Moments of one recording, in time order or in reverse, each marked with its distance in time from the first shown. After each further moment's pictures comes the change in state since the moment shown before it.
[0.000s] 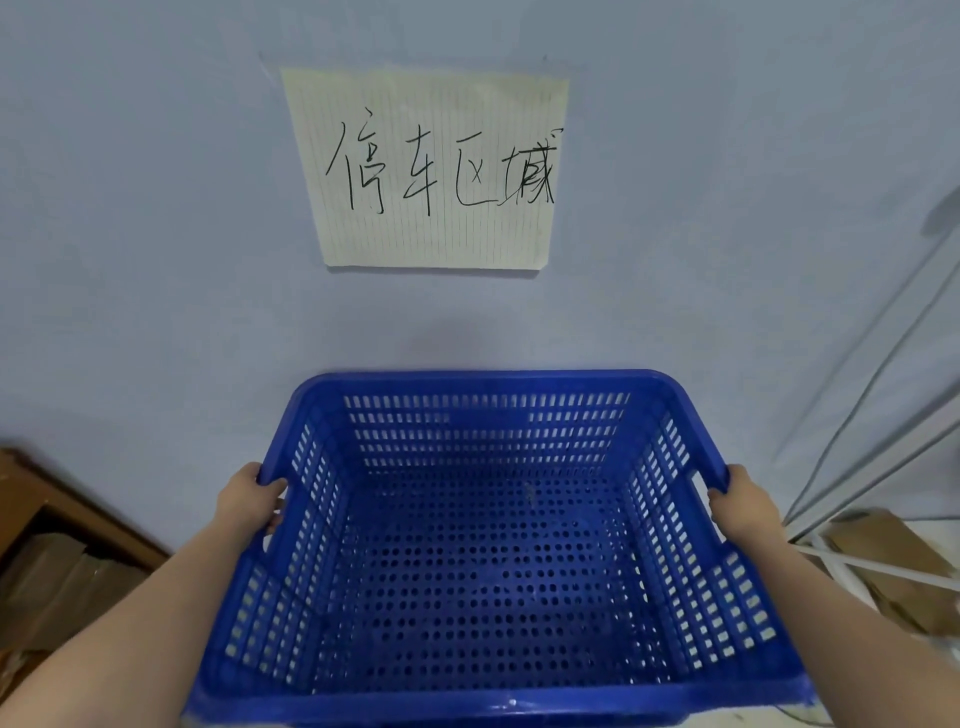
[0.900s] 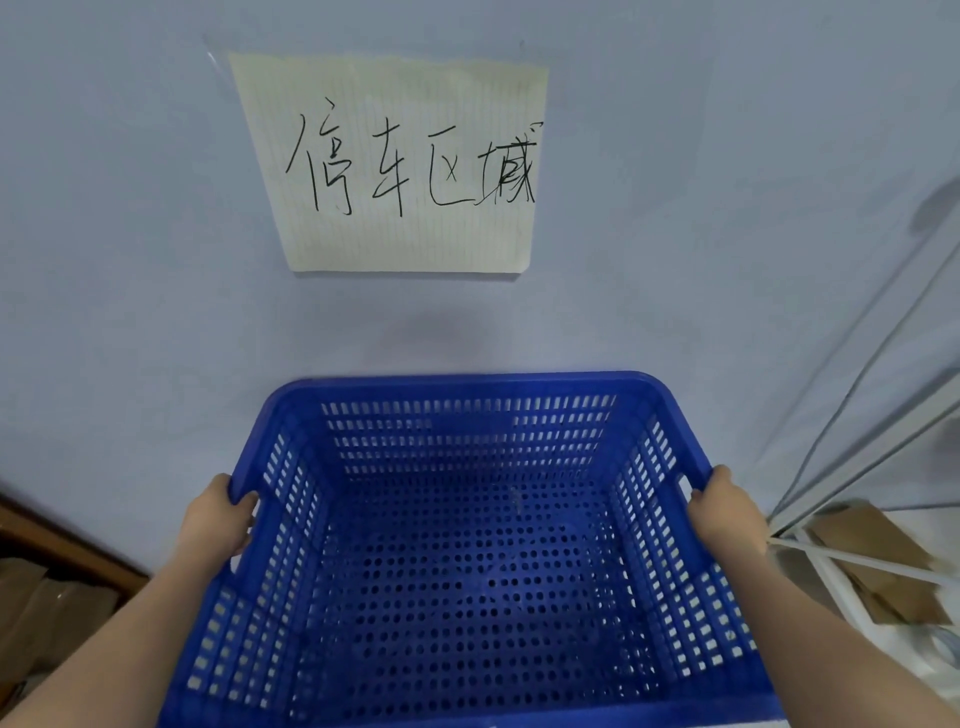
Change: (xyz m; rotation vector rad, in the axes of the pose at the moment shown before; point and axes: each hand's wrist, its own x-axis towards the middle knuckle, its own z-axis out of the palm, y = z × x) left_hand 0.008 0.001 0.006 0.219 0.066 0.114; right_hand -0.002 -0.013 0.007 -0.120 0.091 0.054
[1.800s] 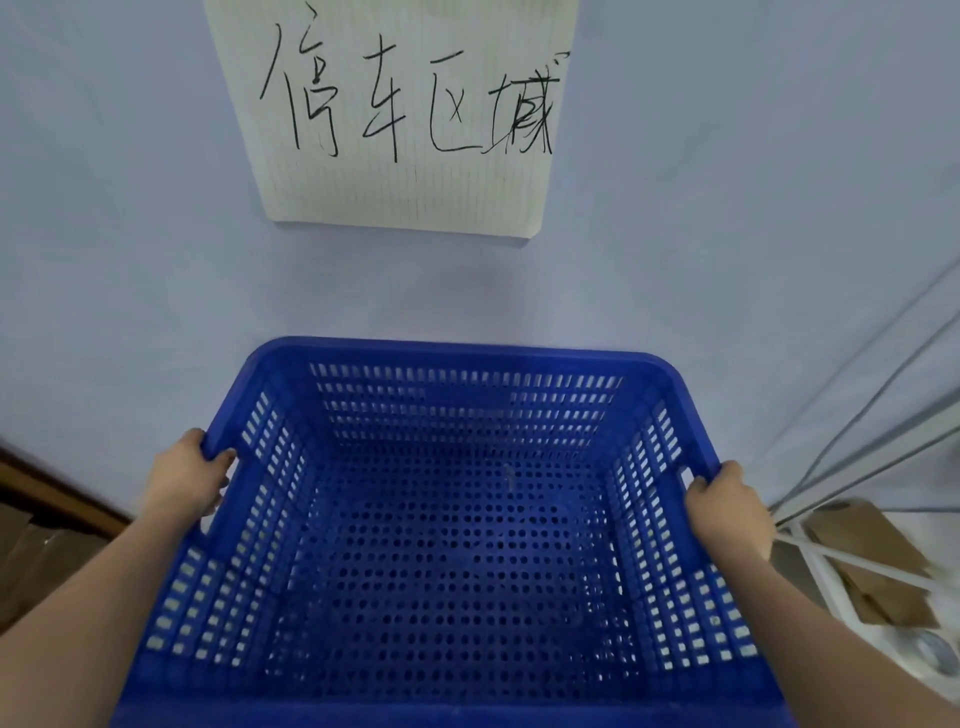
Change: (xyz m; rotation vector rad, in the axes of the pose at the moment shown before) left_hand 0.017 0.007 0.003 0.091 0.064 -0.042; right_hand 0.007 -0.005 0.004 -0.018 0.040 0.042
